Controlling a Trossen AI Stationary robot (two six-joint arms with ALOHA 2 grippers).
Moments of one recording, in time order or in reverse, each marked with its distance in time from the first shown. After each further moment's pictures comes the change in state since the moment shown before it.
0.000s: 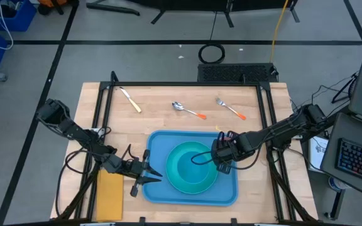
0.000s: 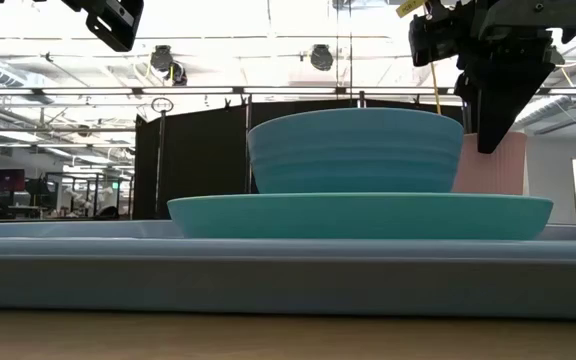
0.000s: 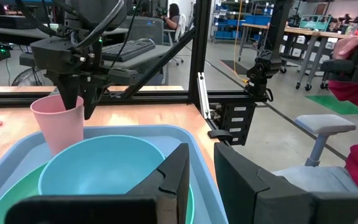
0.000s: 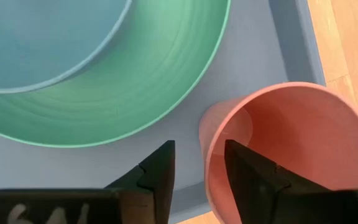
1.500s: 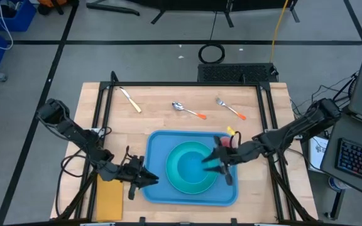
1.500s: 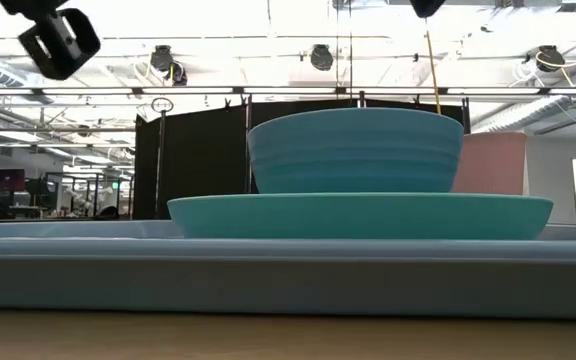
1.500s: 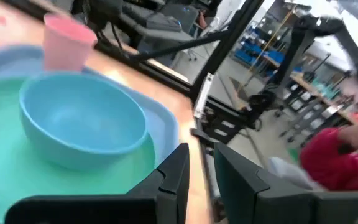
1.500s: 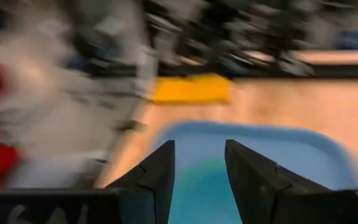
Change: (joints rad) left arm -0.103 0.000 0.013 -0.083 -0.185 -0.541; right arm 0.116 -0.284 -0.287 1.137 0.014 -0.498
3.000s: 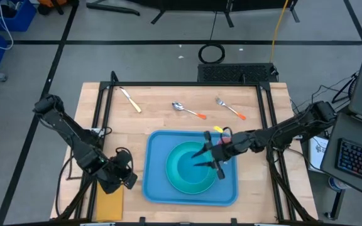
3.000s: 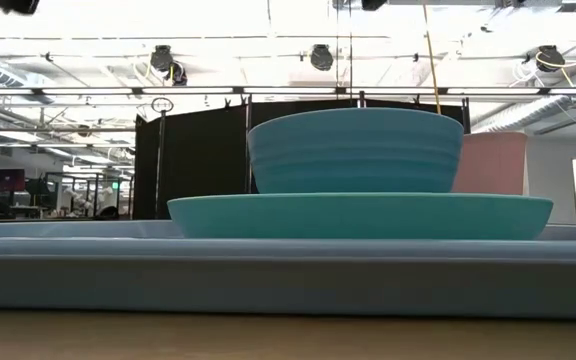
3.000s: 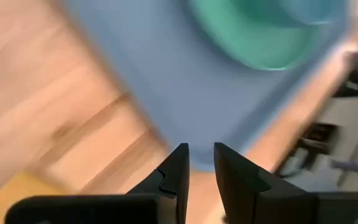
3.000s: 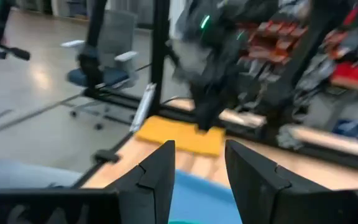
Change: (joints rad) left arm -0.062 -0.119 0.373 -1.468 0.210 -1.063; right arm -0.142 0.107 -0.044 0.361 -0.186 -0.307
